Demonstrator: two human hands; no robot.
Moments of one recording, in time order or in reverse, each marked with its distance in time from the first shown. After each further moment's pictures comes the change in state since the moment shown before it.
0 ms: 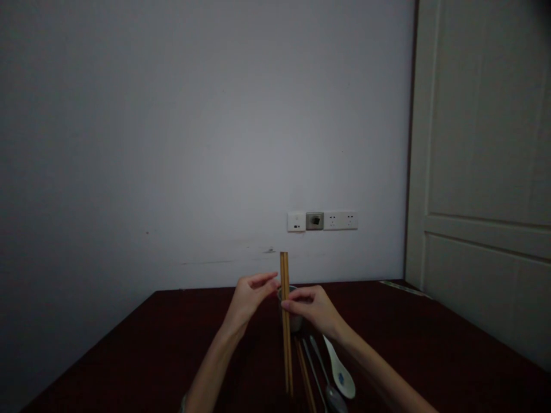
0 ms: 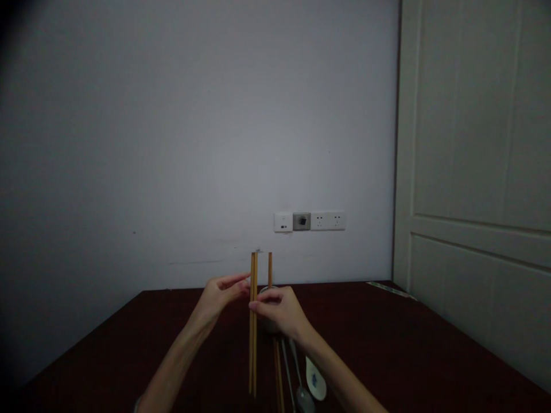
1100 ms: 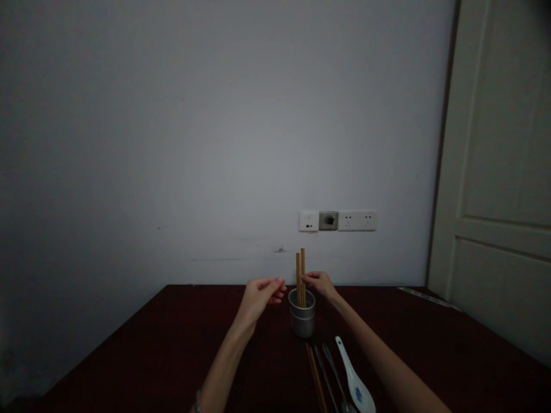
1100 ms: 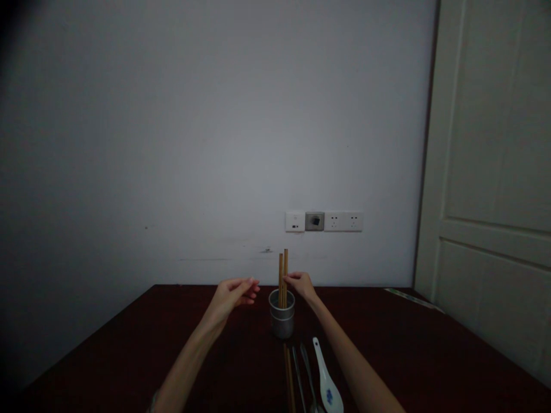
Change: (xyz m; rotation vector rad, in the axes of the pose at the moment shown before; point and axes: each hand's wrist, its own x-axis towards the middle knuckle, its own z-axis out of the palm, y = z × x) left_hand 0.025 -0.029 -0.015 0.020 0.039 -0.079; right_hand 0.129 0.138 -0.062 -0.115 0.250 0.140
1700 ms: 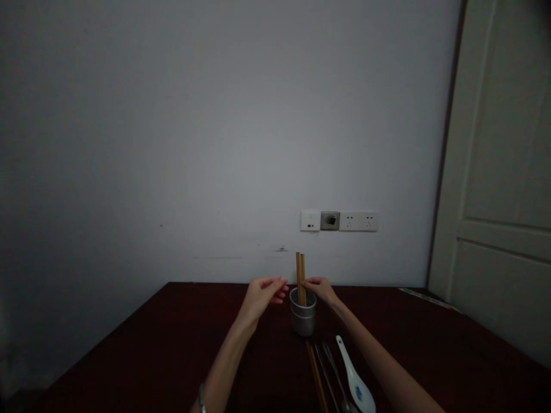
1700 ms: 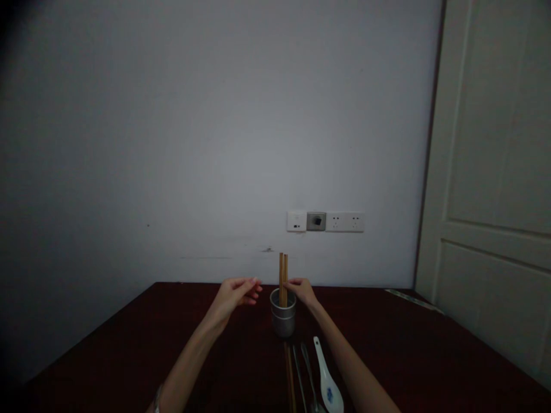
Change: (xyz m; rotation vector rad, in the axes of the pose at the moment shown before) left_hand 0.004 -0.006 -0.002 0.004 -0.036 -0.013; right_hand -0.002 0.030 0.002 0.008 -0.081 0.028
